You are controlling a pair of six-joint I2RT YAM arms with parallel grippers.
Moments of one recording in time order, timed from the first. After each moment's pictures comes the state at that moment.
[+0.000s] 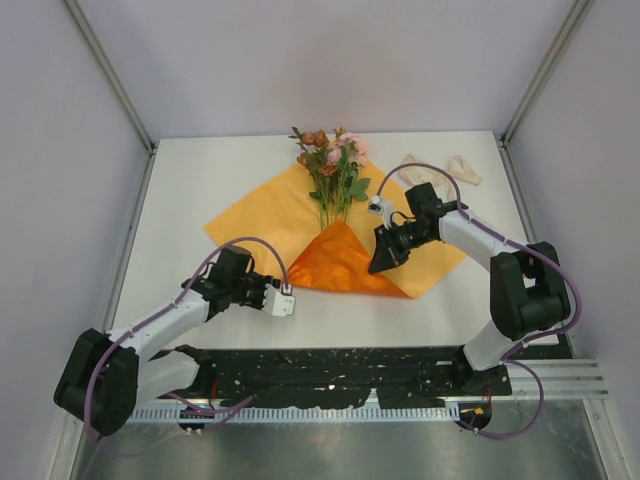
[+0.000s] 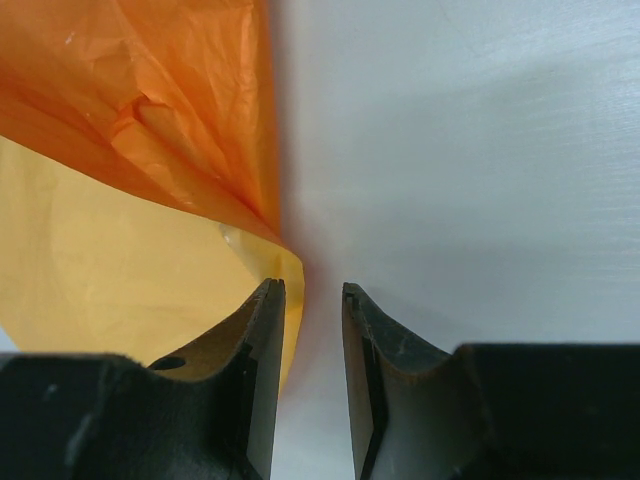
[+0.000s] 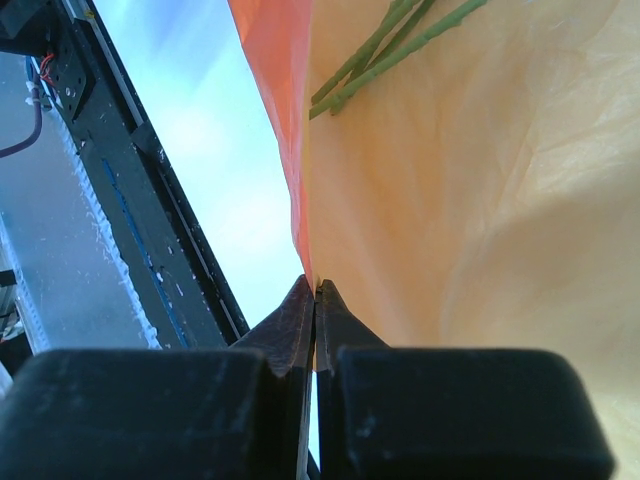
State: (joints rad) left arm -0.48 1.09 0.46 -0.30 0.41 1.31; right arm 0.29 1.61 1.04 -0.66 -0.85 -0.28
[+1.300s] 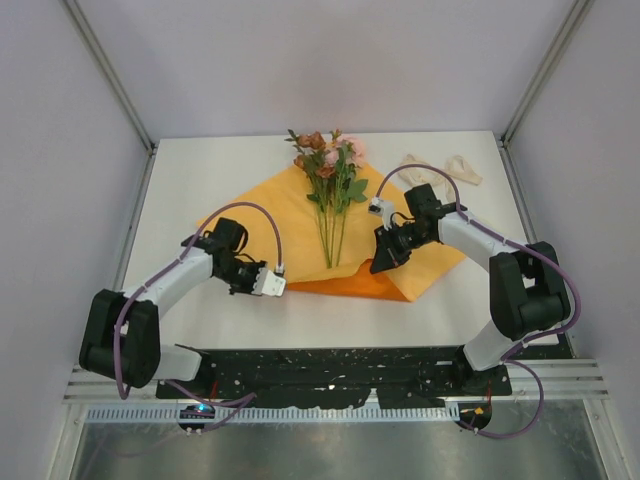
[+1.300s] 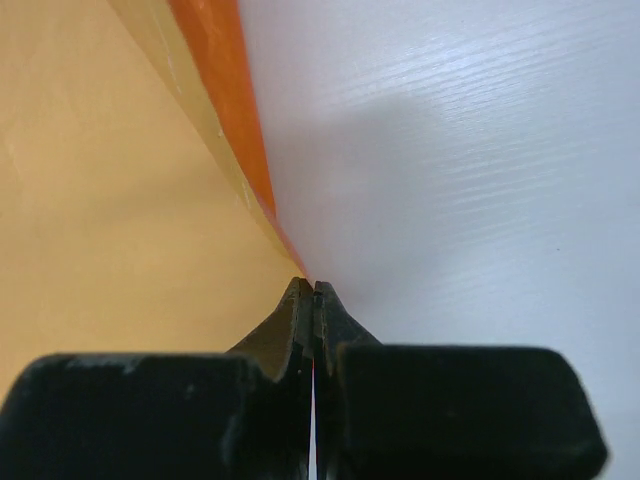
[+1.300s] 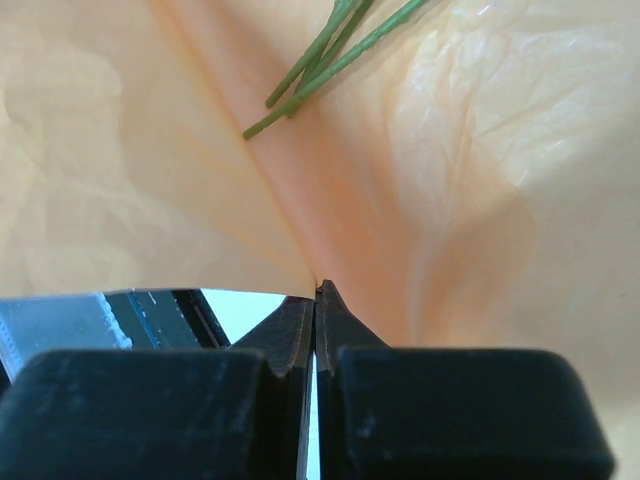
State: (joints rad) left arm -0.30 1.34 0.76 -0.73 0.58 1.52; right arm 0.29 1.61 1.02 -0.62 -0.78 -0.26
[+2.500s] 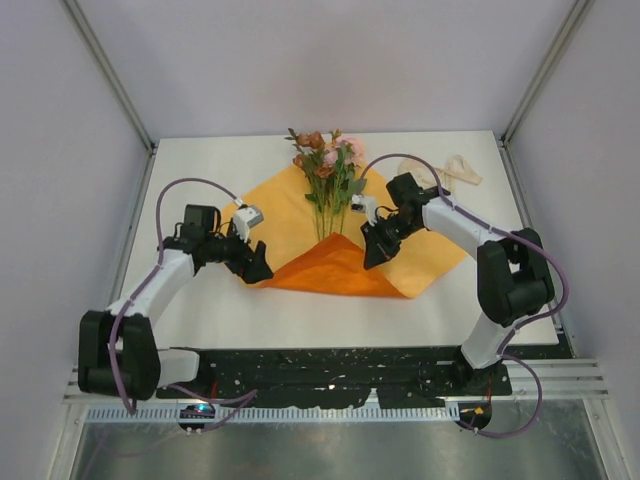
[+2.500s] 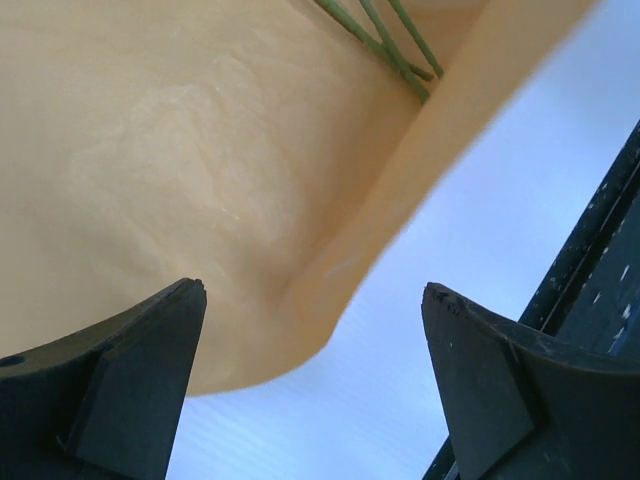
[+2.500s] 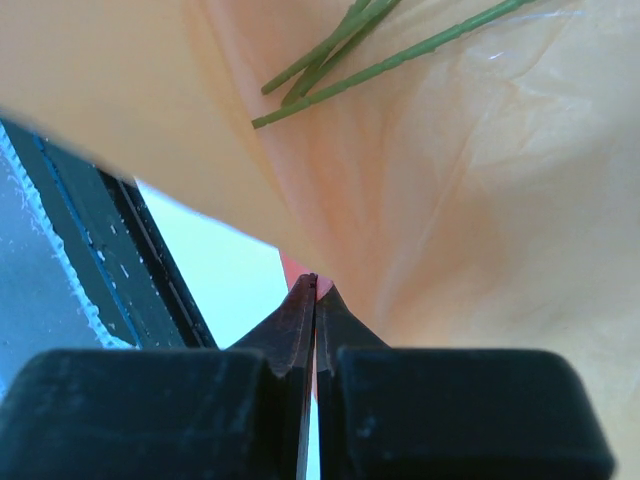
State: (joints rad) left arm -0.13 1.36 0.82 -0.45 0.75 0.30; right arm 0.38 1.74 1.23 -0.78 -0.71 -0.40
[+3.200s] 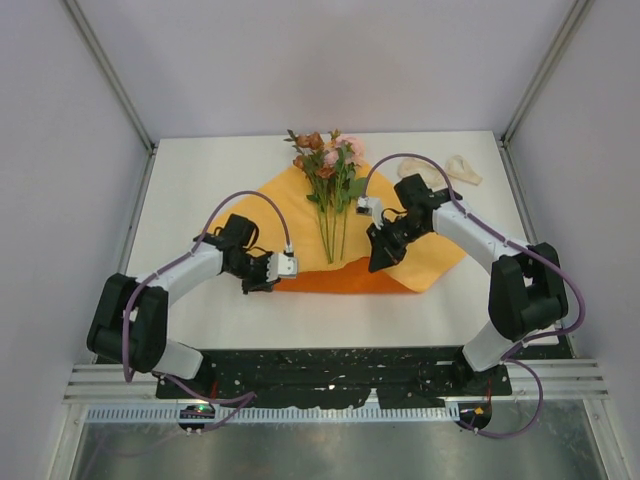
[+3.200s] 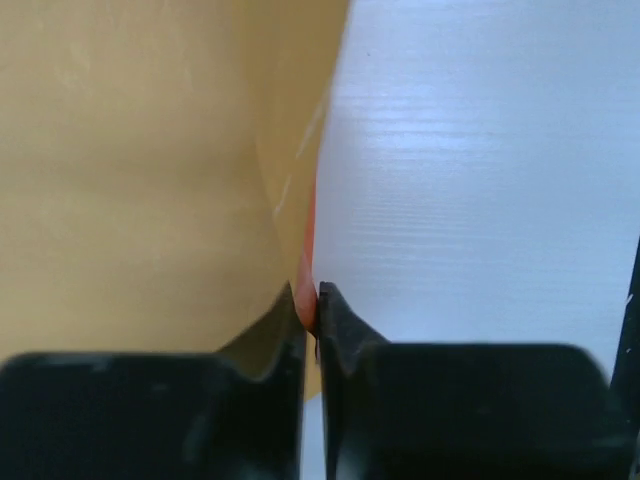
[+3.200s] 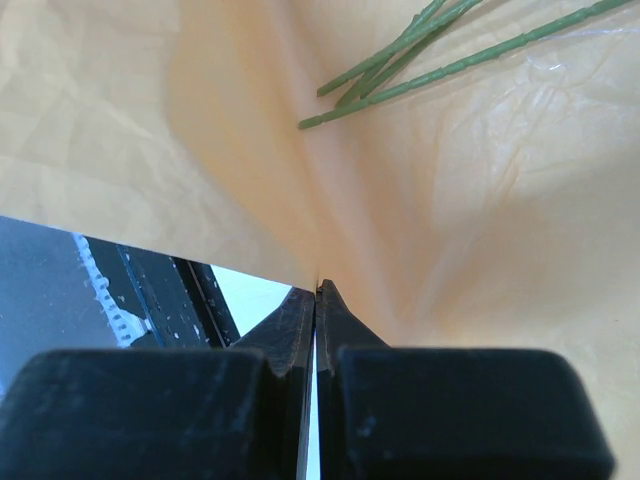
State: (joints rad) left arm -0.36 1.42 0.77 -0.60 0.60 1.11; right arm 0.36 1.62 1.18 -0.86 -0.75 -0.49
